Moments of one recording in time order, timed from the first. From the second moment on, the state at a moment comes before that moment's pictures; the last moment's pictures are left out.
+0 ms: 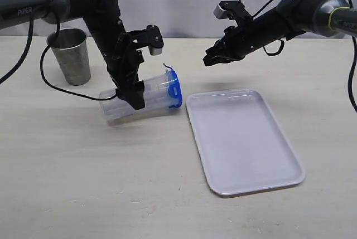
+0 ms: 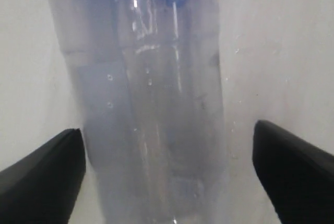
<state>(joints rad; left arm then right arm) -0.26 2.31 -1.90 -0.25 1.14 1.02 0.12 2.36 -1.90 0.80 0.90 -0.94</state>
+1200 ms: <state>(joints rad) -0.25 2.16 -1.86 -0.75 1.06 1.33 -0.02 1.84 -1.46 1.10 0.84 -1.17</state>
